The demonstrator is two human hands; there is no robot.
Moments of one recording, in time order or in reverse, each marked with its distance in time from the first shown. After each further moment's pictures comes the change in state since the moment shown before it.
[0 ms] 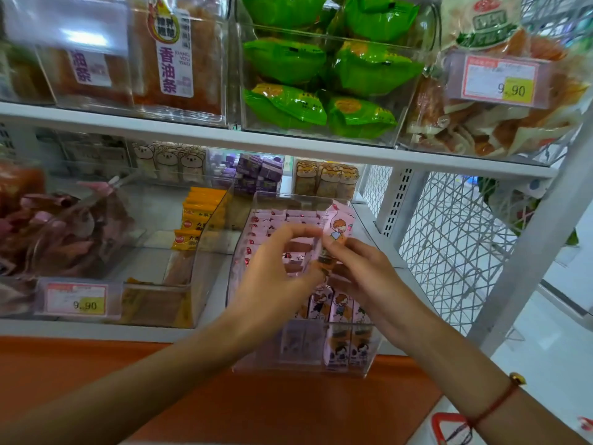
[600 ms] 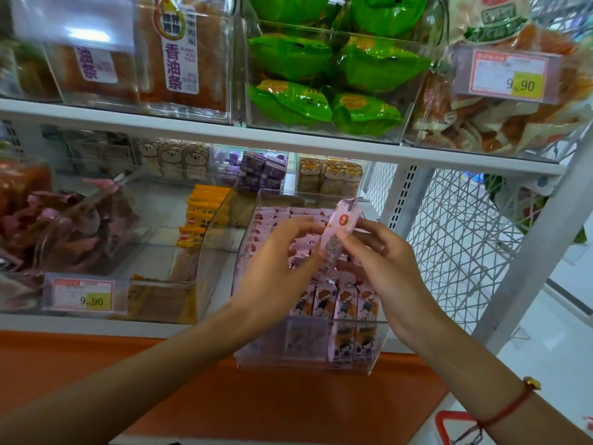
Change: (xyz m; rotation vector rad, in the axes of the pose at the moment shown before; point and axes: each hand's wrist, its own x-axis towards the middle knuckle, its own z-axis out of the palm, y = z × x) left_hand 0.007 -0.009 -0.003 0.143 -0.004 0.065; right_hand -0.003 -0.004 -0.004 -0.007 0.179 -0.194
